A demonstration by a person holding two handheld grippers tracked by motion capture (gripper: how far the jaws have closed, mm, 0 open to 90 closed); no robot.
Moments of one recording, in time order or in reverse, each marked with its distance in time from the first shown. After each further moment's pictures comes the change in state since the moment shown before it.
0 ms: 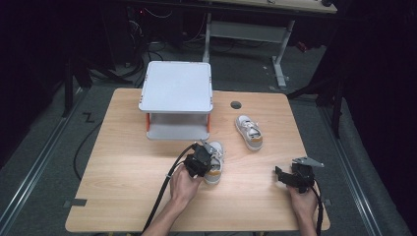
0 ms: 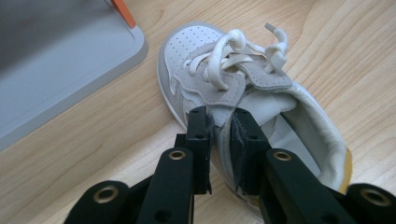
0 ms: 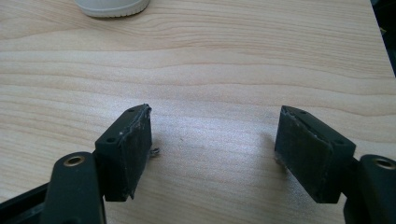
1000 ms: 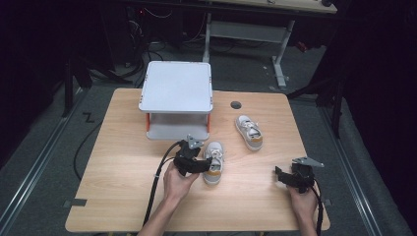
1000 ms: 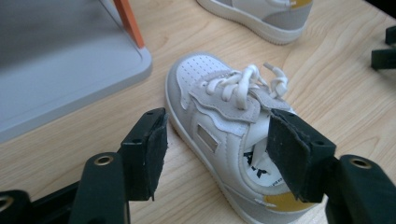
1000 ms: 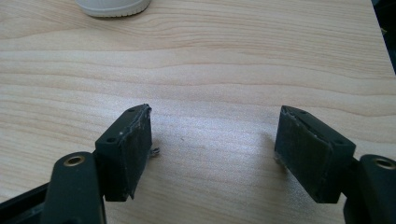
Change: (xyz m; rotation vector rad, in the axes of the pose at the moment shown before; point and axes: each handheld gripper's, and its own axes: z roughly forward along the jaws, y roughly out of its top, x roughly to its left) left arm 0.031 -0.011 -0.021 -0.157 -0.118 -0.147; right arm 0.000 0.000 0.000 -0.001 0.002 -0.003
